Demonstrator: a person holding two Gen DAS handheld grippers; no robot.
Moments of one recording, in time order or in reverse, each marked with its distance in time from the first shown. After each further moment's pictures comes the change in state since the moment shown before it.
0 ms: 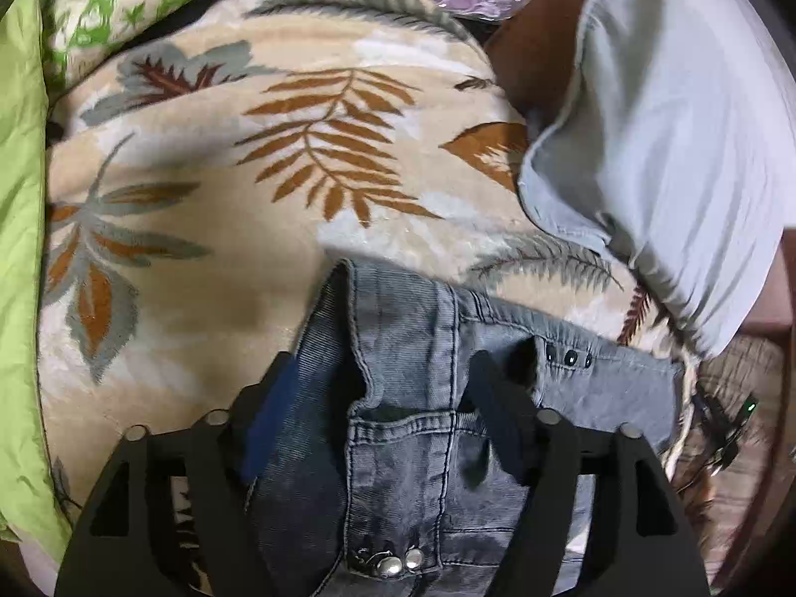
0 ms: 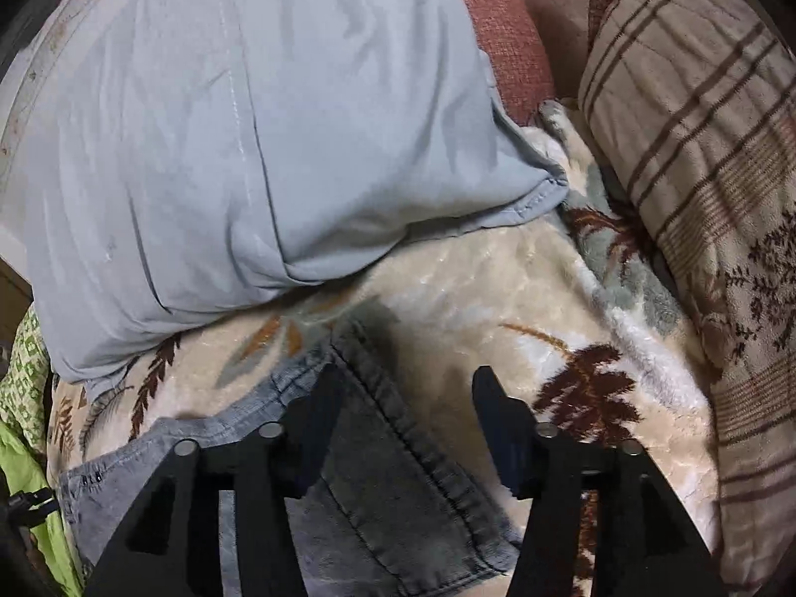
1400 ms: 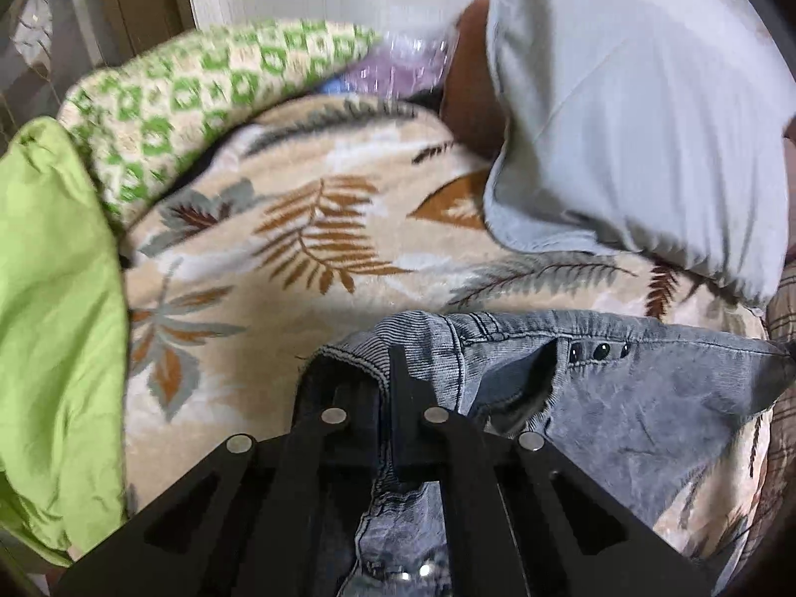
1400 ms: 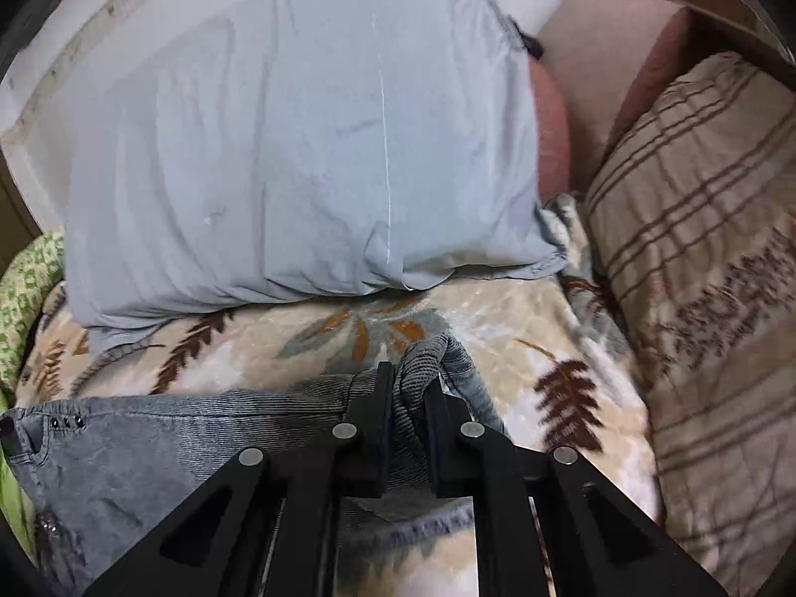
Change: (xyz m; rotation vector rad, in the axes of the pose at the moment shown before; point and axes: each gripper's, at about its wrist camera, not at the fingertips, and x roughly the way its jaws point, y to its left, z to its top) left arm -0.051 -0.085 -0.060 0.269 -0.346 0.259; right arm -0.112 0.071 -0.038 -0.204 -0.145 -0.127
